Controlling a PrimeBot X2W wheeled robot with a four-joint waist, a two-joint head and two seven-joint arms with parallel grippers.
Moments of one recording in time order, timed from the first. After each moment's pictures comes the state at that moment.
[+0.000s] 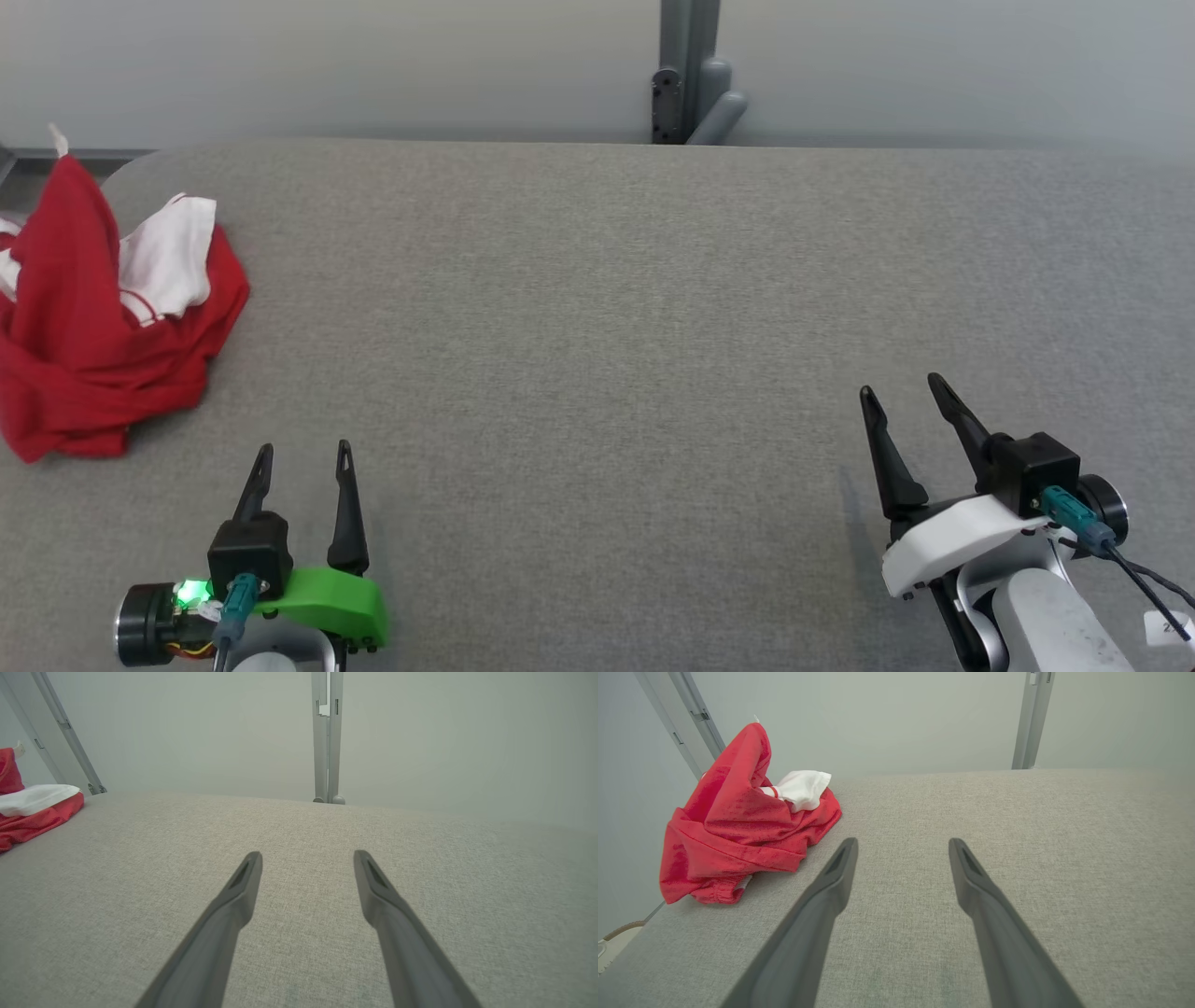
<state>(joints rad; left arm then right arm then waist) -0.11 0.05 -0.04 0.36 -0.04 0.03 -0.26 -0.16 -0.12 0.09 0.33 0.15 0.13 -0.26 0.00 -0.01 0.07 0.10</state>
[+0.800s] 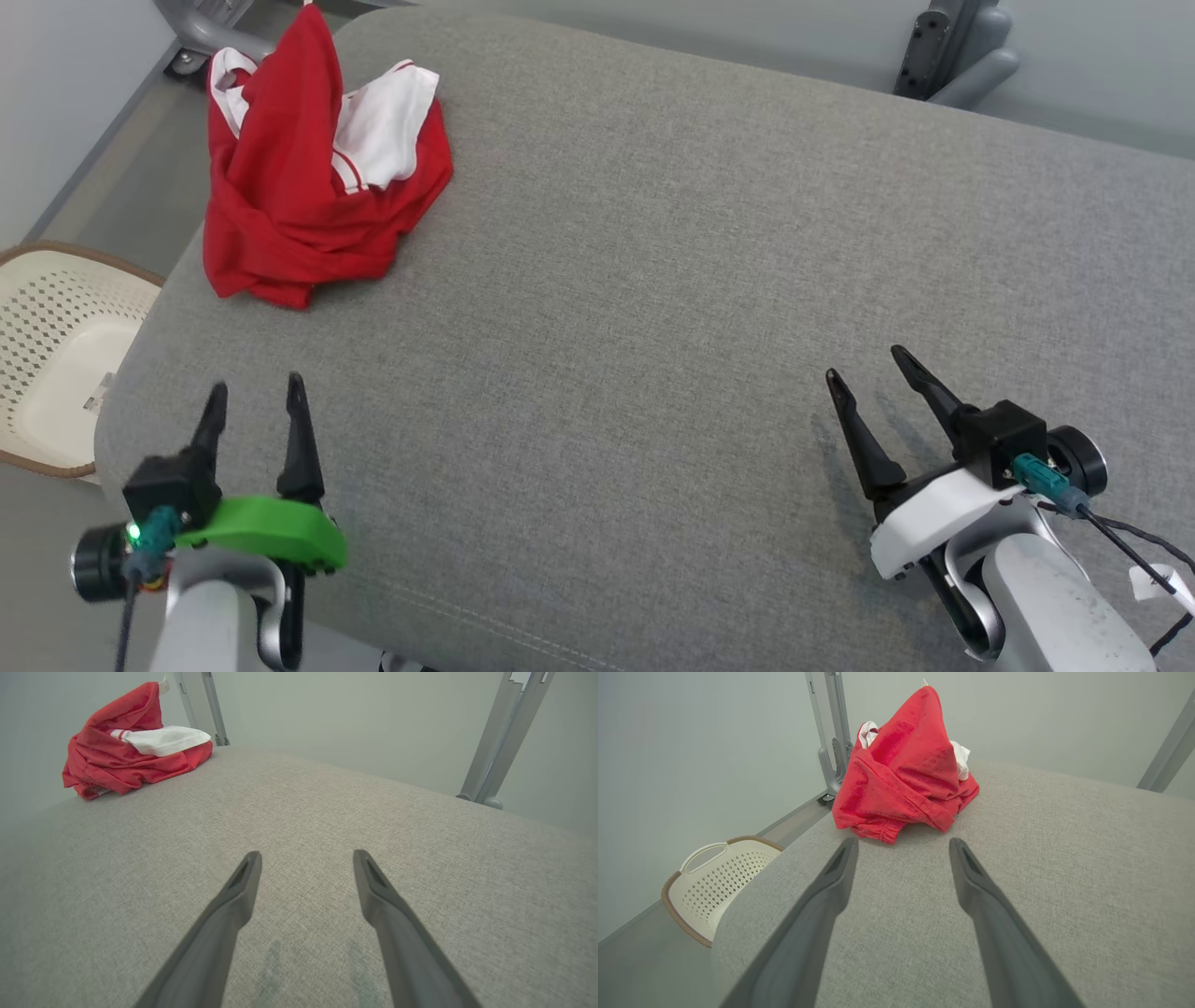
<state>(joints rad) -0.20 0.05 0.06 0.43 -0.15 -0.06 -0.26 -0.25 -0.20 0.25 0.36 0.19 0.13 -0.26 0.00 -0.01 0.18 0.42</state>
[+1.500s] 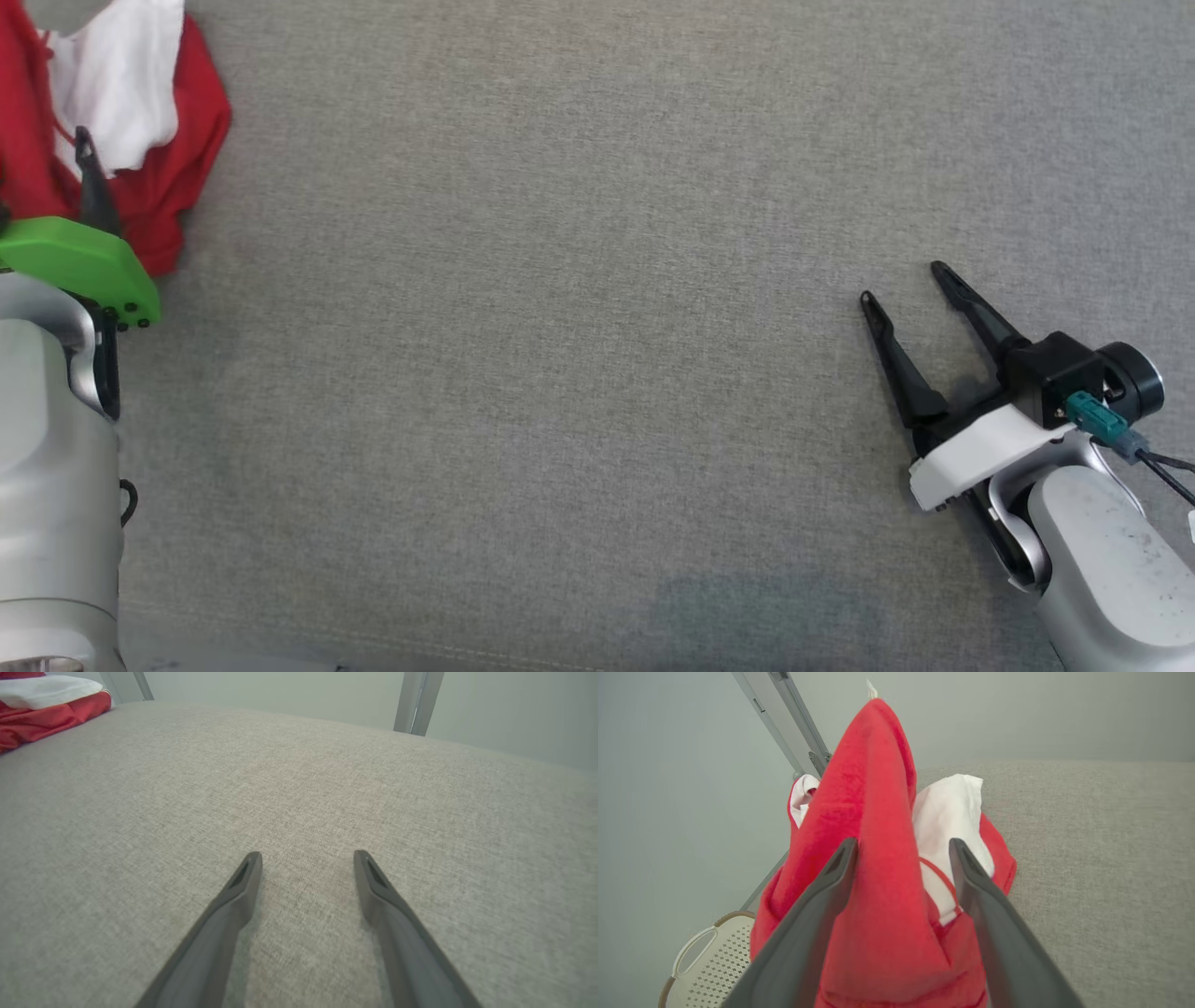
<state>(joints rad) -0.86 0.27 0.08 0.95 -0.11 -0.06 -0.25 -0.33 -0.32 0.27 0.29 0.22 0.13 -0.26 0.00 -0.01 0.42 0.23</state>
